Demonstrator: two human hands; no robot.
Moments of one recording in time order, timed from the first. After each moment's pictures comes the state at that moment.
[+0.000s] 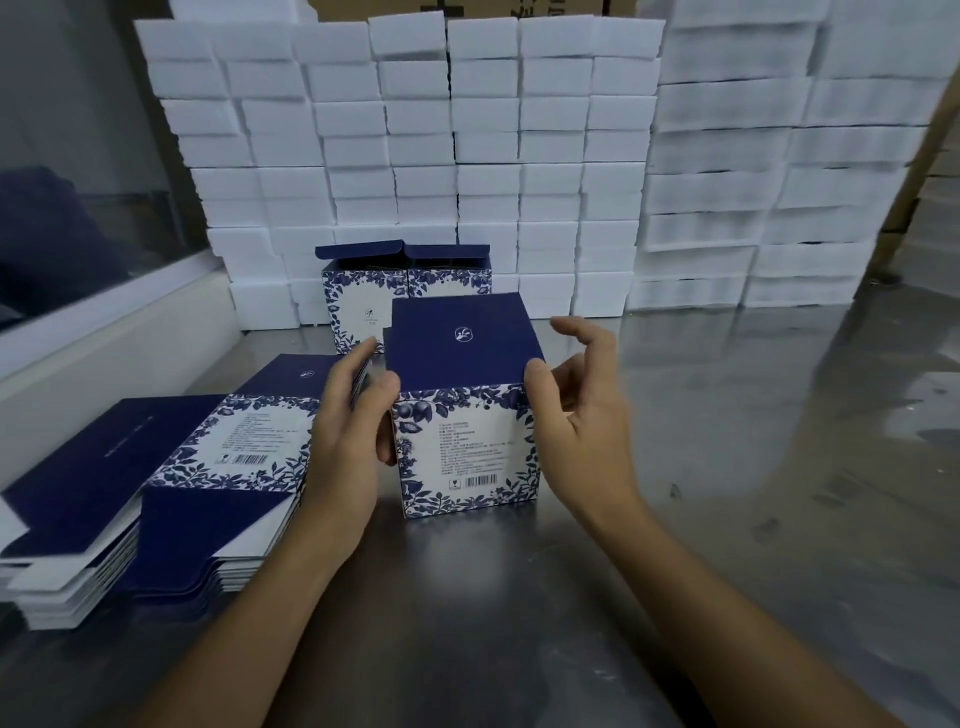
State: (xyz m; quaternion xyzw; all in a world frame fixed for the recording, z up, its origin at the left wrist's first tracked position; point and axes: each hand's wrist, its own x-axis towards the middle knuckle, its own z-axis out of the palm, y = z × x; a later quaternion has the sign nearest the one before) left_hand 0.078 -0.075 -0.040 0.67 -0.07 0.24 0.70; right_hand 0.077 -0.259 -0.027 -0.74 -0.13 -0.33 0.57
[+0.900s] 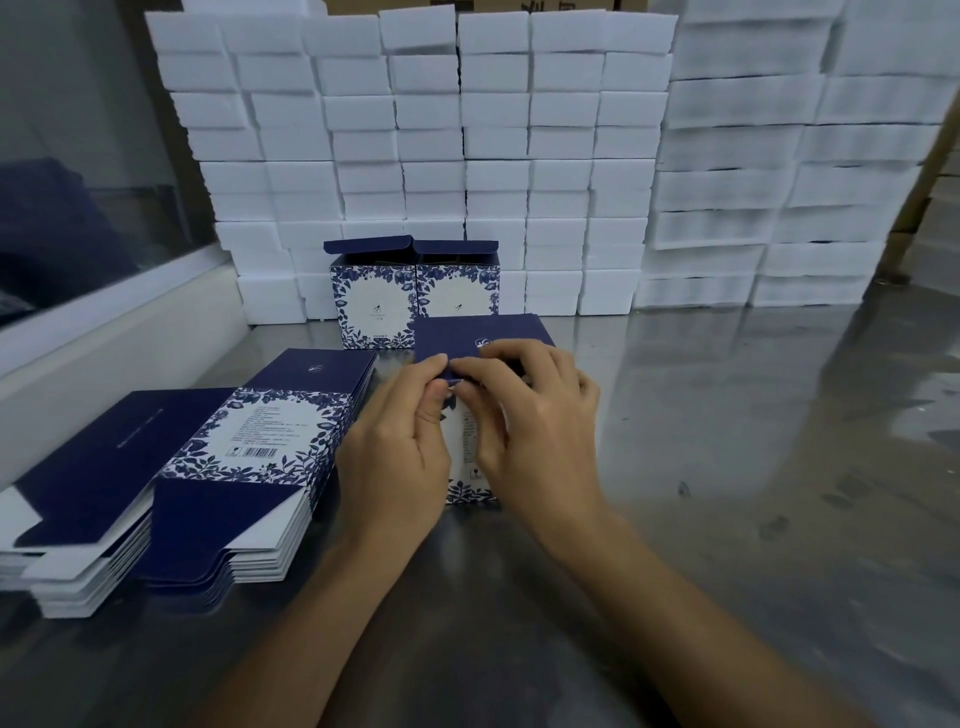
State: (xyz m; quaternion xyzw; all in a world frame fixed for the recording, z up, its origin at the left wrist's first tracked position) left_hand 0.059 -0.104 -0.037 0.81 -0.09 0.44 0.38; right_hand 0.066 -0.224 -0.027 -0.82 -0.18 -0.45 0.31
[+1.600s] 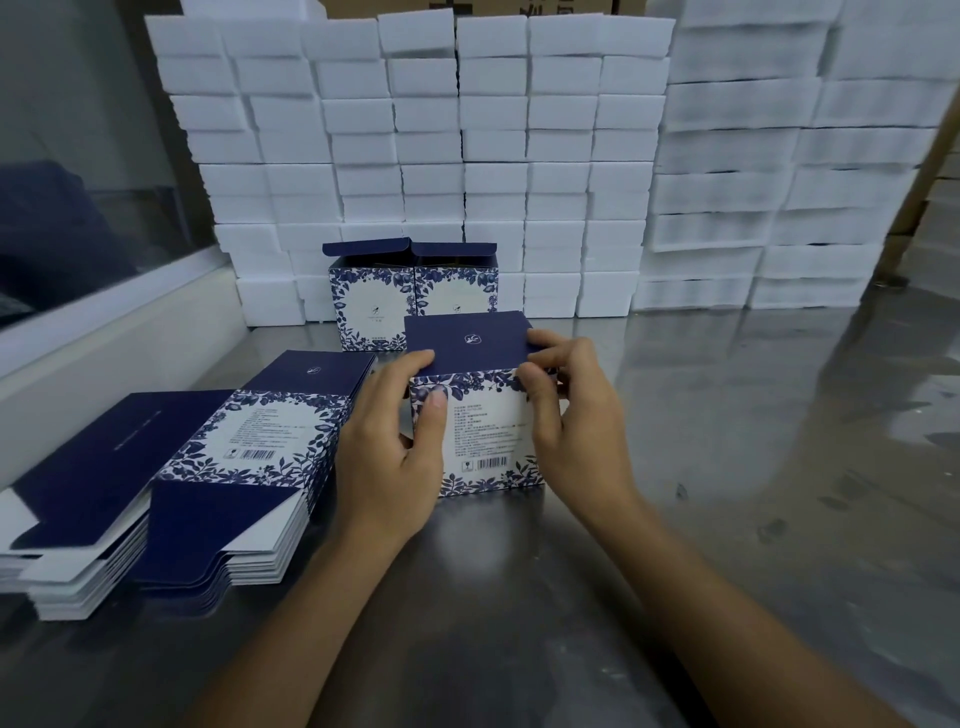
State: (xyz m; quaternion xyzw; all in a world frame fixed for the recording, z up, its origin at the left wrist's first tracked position) left_hand 0.068 -0.095 -0.044 0.80 -0.11 0.41 0.43; right_hand 0.086 -0.254 -0.033 -0.75 -0.17 -0.34 0.54
